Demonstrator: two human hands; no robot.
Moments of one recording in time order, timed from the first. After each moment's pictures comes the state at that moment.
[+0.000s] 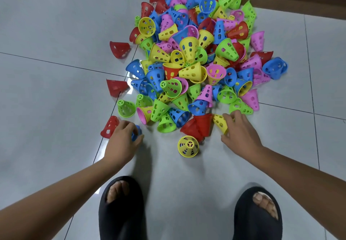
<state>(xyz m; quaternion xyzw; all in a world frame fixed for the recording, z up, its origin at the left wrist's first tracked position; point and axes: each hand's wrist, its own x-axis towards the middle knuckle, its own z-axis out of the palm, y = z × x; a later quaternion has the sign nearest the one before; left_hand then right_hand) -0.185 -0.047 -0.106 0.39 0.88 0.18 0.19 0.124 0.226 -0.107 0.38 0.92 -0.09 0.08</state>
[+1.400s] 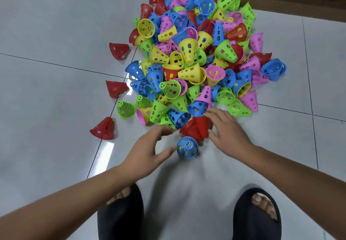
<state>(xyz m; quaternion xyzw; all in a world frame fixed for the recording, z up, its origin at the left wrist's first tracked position) -0.118 -0.020 -0.045 0.50 0.73 0.35 0.31 0.095 0.209 -0.081 0.28 0.94 -0.22 -0.02</state>
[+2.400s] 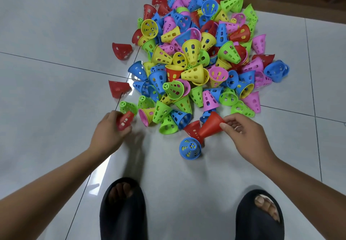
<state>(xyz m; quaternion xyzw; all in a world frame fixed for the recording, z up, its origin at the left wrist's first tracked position) -0.235 -0.048 -0.083 0.34 0.90 0.19 0.18 0.112 0.194 -0.032 0.44 0.77 -0.43 -0.16</state>
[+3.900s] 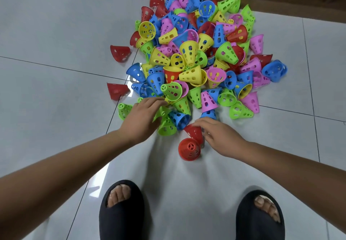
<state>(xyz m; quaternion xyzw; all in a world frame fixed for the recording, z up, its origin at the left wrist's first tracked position) -0.200 0.041 -0.063 0.62 0.76 0.14 0.12 0.071 0.203 -0.070 0.23 0.91 -0.32 0.07</state>
